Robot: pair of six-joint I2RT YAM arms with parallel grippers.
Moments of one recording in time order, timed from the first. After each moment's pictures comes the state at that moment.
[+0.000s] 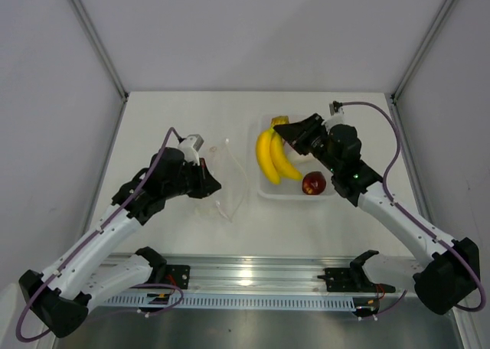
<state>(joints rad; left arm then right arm) -0.58 0.90 0.89 -0.59 0.17 -0.53 0.53 1.17 0.96 0.13 -0.09 1.05</state>
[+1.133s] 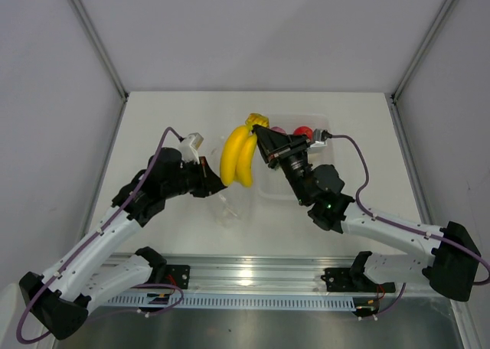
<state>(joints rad) -0.58 0.87 0.85 -0.49 0.28 -0.63 1.00 1.16 0.80 0.73 0.48 1.41</state>
